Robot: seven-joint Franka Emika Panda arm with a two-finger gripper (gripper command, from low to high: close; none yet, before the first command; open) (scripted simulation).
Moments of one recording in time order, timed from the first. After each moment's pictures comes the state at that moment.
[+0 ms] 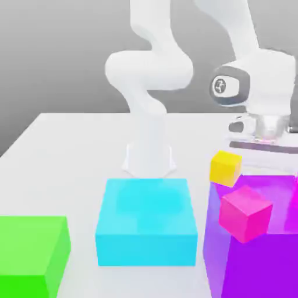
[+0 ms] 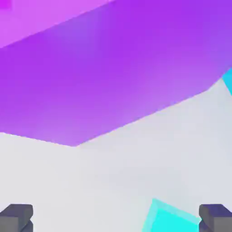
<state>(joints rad) -0.09 -0.11 0.87 -2.87 0.07 2.85 2.08</state>
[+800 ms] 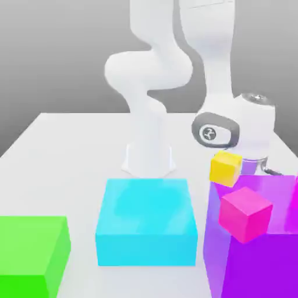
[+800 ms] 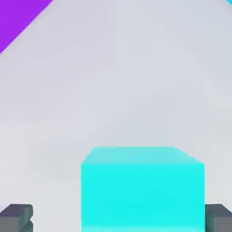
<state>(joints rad) 0.26 0.26 0.29 -2.80 -0.74 3.03 2.85</state>
